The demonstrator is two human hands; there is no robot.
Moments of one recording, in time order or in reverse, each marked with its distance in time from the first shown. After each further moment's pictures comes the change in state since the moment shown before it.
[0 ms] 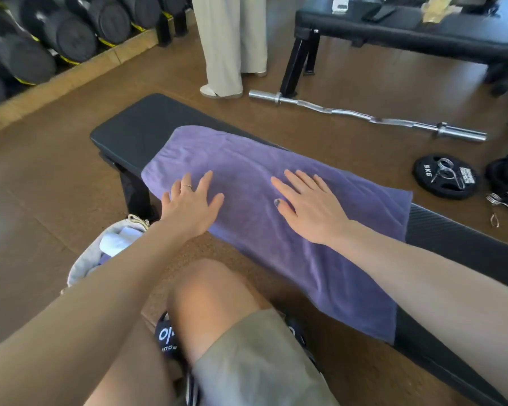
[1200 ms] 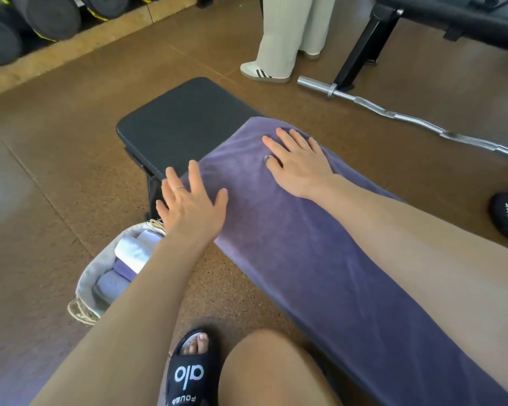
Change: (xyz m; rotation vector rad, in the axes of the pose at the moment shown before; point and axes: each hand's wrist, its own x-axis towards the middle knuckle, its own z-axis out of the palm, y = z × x) left_hand 0.104 -0.076 0.001 -0.249 0.141 -0.360; right_hand 0.267 -0.059 0.045 0.052 -0.170 -0.031
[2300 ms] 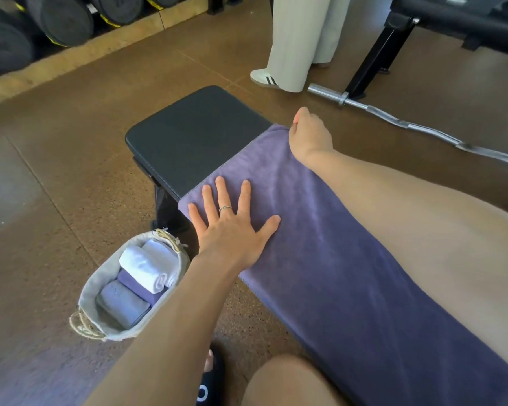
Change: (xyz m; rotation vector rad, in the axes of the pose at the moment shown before) left_hand -0.003 0.024 0.021 0.243 -0.170 0.184; right_hand 0.091 0.006 -0.016 0.298 0.258 0.309
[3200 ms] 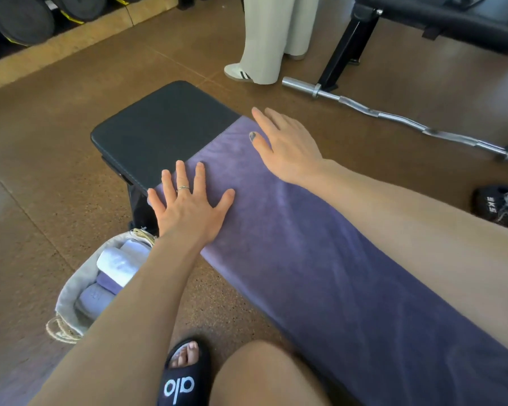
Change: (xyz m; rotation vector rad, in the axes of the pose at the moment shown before) left_hand 0.015 -0.008 -0.007 0.028 0.076 -0.066; right_hand -0.075 0.019 -0.043 -0.195 -0.087 -0.341
